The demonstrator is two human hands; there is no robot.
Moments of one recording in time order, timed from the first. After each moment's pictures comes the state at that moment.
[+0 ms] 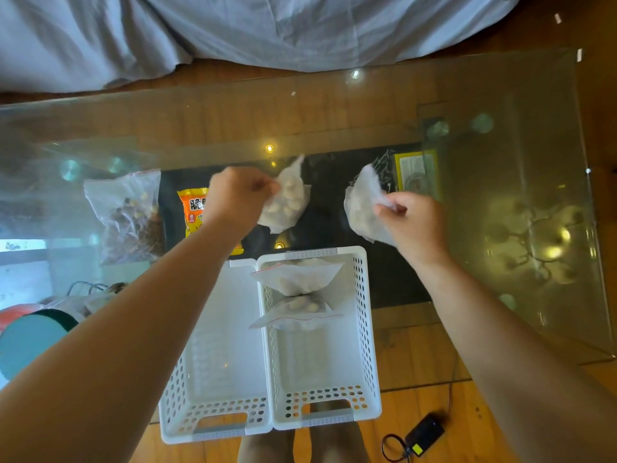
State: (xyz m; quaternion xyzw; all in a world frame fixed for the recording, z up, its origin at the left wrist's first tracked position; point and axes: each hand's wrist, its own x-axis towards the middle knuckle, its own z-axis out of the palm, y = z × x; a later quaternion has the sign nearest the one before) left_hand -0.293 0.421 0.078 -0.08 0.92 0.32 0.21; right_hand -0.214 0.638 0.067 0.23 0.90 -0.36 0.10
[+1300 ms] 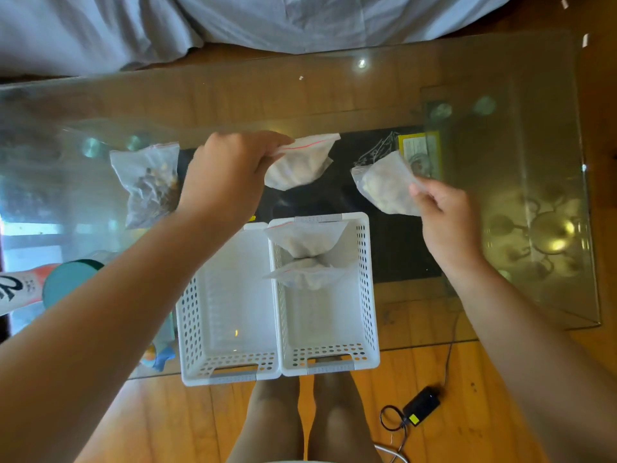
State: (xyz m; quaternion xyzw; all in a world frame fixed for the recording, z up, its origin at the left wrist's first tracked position) left_hand -0.252 0.404 0.169 0.16 0.96 0.23 0.10; right_hand -0.164 0.645 0.112 0.20 0.91 -0.37 0.04
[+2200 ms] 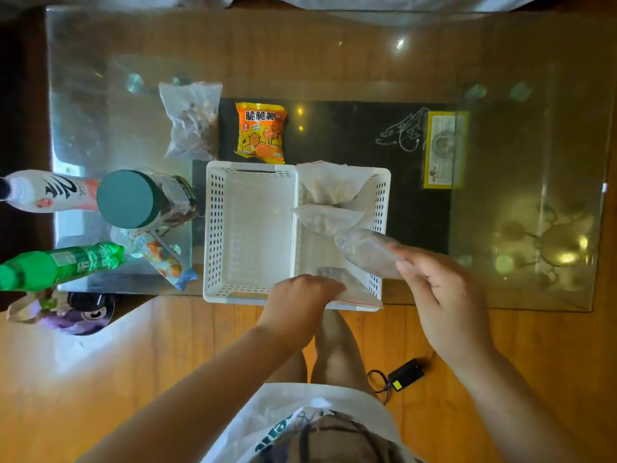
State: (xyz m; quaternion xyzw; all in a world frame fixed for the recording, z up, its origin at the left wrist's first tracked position) left_hand -0.027 0.405 0.153 0.16 0.90 0.19 0.36; right_hand -0.027 0.594 0.200 0.07 0.90 -0.41 0.11
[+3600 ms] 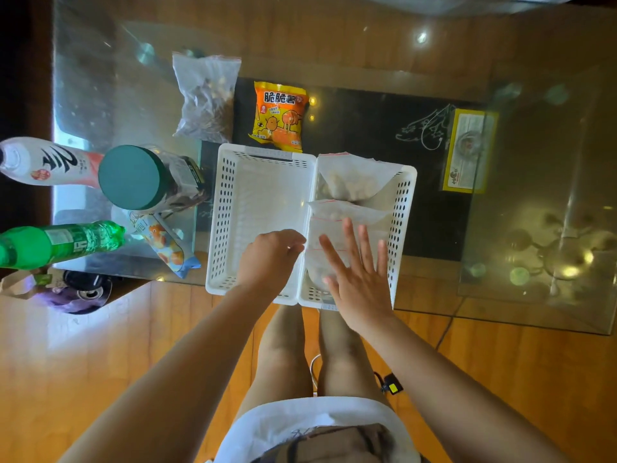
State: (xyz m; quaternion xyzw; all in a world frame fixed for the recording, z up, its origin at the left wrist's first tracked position) left_hand -0.062 0.362 0.100 -0.12 0.90 0.26 0.32; right_hand -0.013 0.522 0.067 -0.14 0.95 -0.11 0.25
